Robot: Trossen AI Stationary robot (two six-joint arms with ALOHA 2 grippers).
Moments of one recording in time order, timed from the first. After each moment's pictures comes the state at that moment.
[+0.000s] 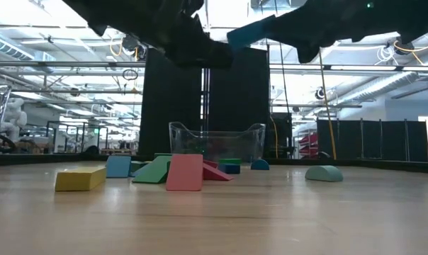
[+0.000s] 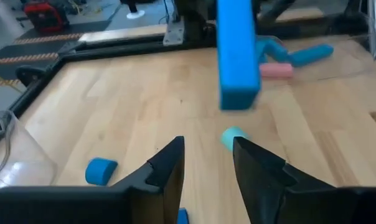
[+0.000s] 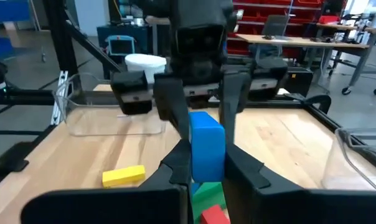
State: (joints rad) left arm -0.12 1.56 0.85 0.31 -0.15 0.06; right arm 0.24 1.23 0.50 0.63 0.29 0.03
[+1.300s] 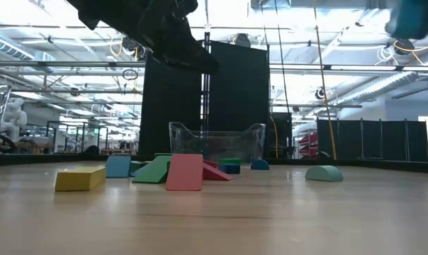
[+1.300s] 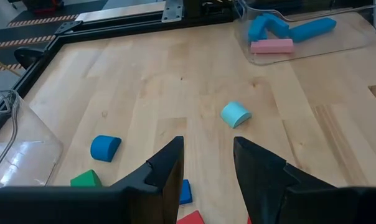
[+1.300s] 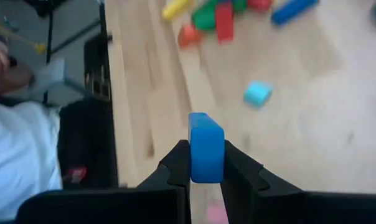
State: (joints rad) left arm -0.12 1.50 0.86 0.17 -0.15 0.06; right arm 0.50 0.84 0.94 -0.93 0.09 0.88
